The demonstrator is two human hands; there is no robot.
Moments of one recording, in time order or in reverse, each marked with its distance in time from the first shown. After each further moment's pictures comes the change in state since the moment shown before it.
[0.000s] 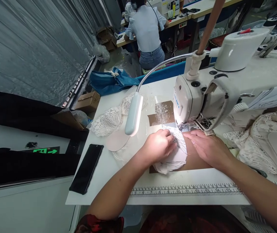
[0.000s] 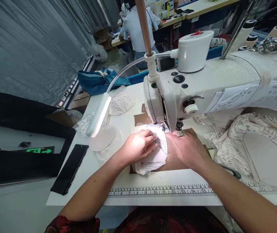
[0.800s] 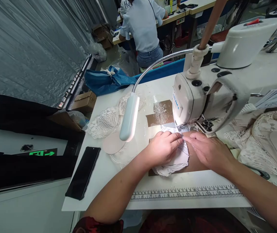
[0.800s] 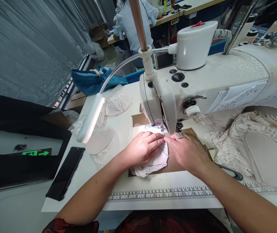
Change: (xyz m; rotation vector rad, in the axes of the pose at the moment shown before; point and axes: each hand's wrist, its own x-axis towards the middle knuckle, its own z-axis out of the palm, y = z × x) left_hand 0.008 -0.003 0.016 -0.016 0.050 0.267; right_hand -0.003 -0.002 0.002 -0.055 0.042 -0.097
